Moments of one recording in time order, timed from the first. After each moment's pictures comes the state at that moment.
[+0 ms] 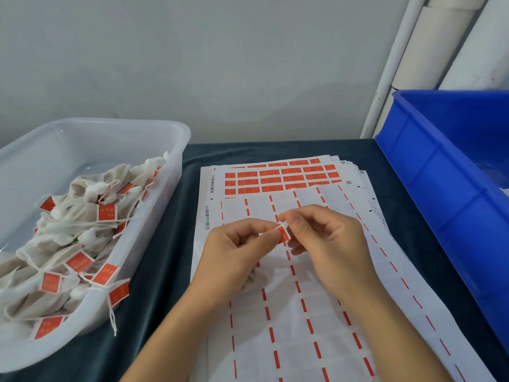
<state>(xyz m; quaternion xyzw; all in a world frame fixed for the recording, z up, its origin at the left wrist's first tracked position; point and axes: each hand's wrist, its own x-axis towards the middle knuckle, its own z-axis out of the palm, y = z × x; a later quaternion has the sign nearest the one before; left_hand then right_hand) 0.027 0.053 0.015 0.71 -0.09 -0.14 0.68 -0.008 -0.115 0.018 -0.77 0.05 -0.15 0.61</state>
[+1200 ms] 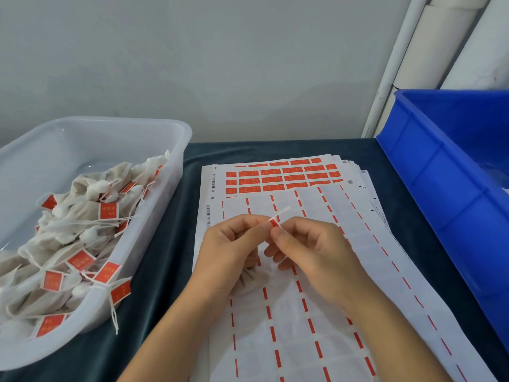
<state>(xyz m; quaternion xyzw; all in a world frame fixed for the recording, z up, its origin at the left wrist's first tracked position) 0.027 0.054 0.015 0.67 -0.02 -0.15 0.73 -0.010 -0.110 0.015 -0.78 -0.02 -0.02 0.63</state>
